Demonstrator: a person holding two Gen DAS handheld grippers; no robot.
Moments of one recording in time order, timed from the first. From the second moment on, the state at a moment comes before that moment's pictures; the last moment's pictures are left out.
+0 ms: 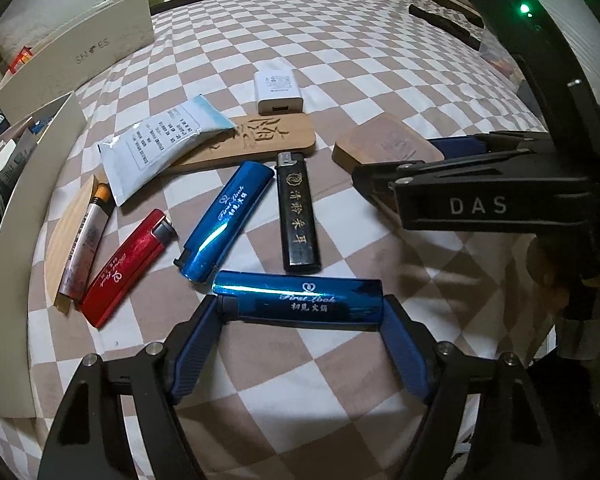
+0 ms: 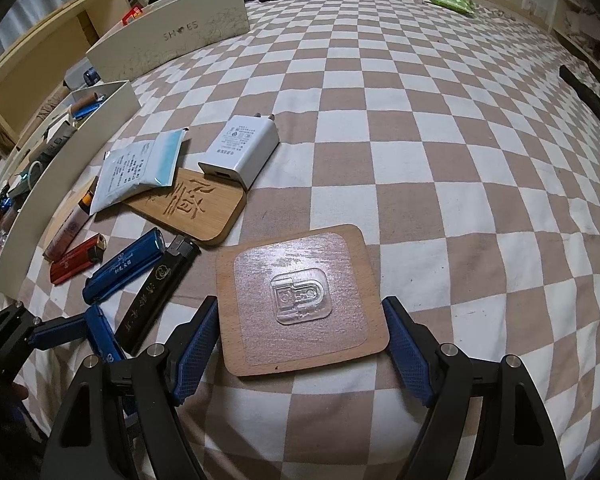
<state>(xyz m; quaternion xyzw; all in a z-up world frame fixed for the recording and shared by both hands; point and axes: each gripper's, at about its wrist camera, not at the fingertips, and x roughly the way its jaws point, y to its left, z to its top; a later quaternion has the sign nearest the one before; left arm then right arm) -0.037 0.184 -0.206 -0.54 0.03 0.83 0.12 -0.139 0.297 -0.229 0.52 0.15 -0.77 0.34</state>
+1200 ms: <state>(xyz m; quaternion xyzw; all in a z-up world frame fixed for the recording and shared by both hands) -0.041 0.106 -0.139 -0.46 -0.01 0.88 0.07 -0.084 0.273 -0.161 0.46 0.17 -0.79 0.38</state>
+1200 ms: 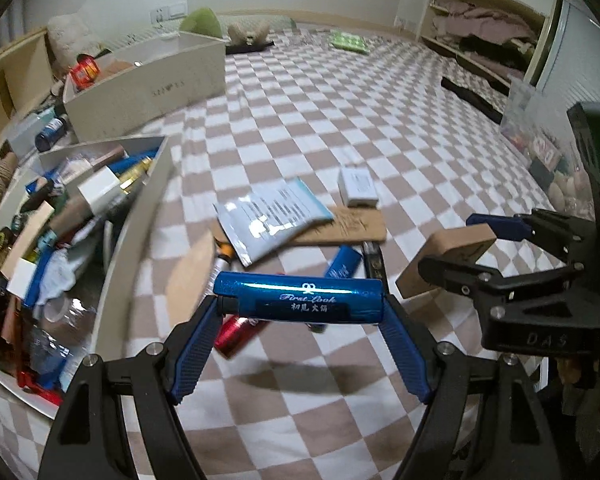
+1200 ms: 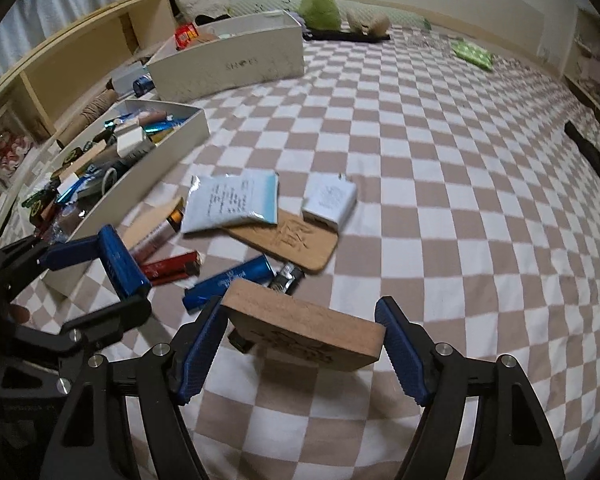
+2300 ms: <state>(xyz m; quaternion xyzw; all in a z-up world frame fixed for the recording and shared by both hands) -0.036 0.097 -0.153 -0.48 -0.04 0.87 0.07 -0.050 0.288 -0.215 0.53 0.19 -0.74 0.36</state>
